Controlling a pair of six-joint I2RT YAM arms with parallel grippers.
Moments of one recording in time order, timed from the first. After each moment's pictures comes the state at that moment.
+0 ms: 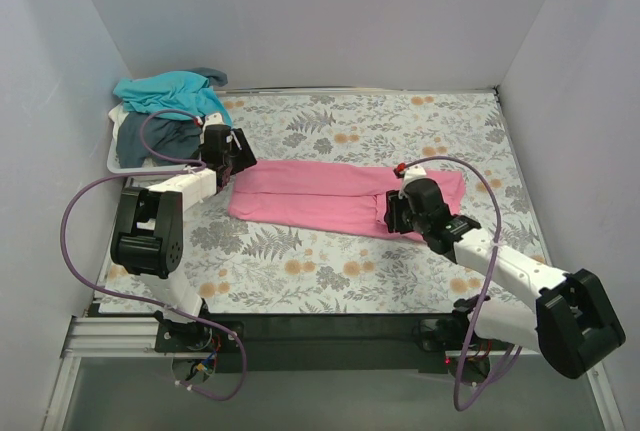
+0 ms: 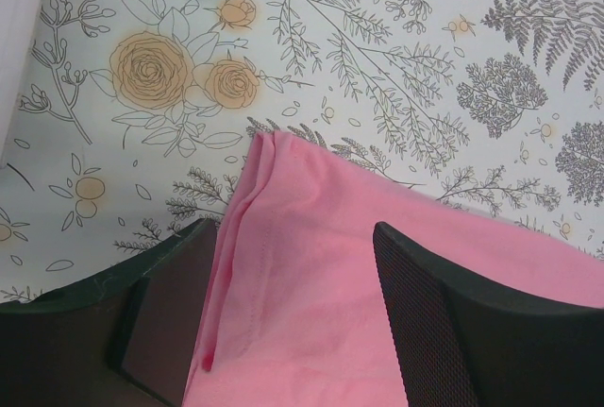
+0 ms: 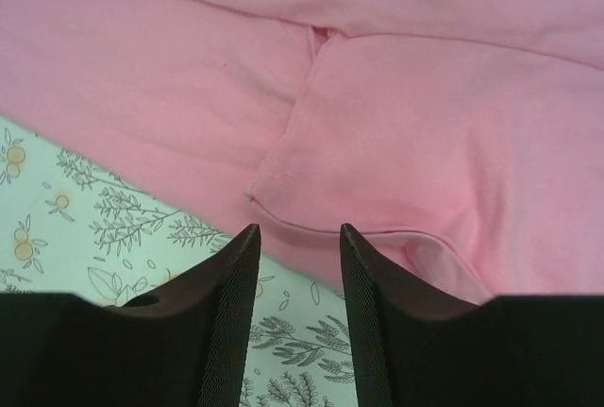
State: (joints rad) left arm -0.16 1.73 0.99 0.10 -0.14 -0.47; right arm 0.57 1.15 0.56 -0.12 0.07 0.26
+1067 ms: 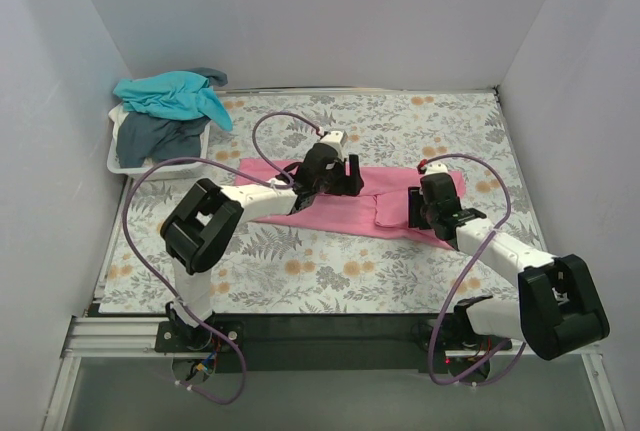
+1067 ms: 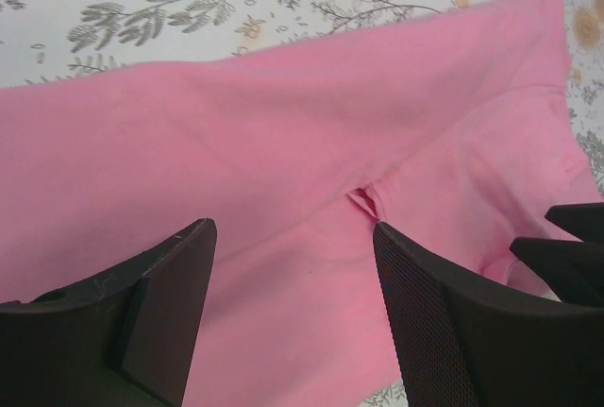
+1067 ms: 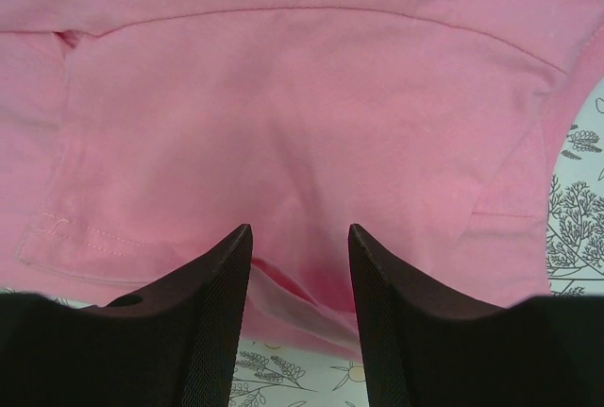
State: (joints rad) left arm -0.73 1.91 1.16 0.22 -0.03 -0.49; right arm 0.37 1.24 0.56 -0.15 0.19 0.21
